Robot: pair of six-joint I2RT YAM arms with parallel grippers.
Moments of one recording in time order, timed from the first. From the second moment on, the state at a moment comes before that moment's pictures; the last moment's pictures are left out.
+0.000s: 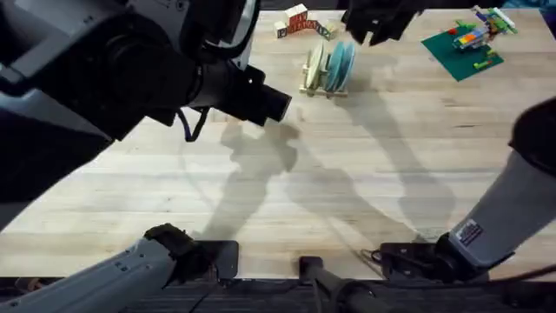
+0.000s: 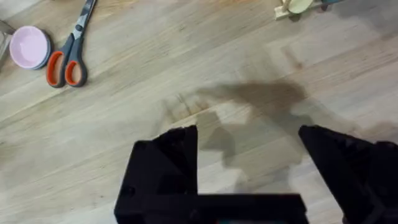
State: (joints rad) left arm -0.55 1.14 1.13 -0.95 -0.21 -0.07; right arm 0.40 2.00 2.15 -1.49 0.21 0.60
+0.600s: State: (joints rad) left arm -0.55 1.14 1.13 -0.95 -0.21 -0.07; right arm 0.44 1.80 2.22 -1.69 0.21 0.43
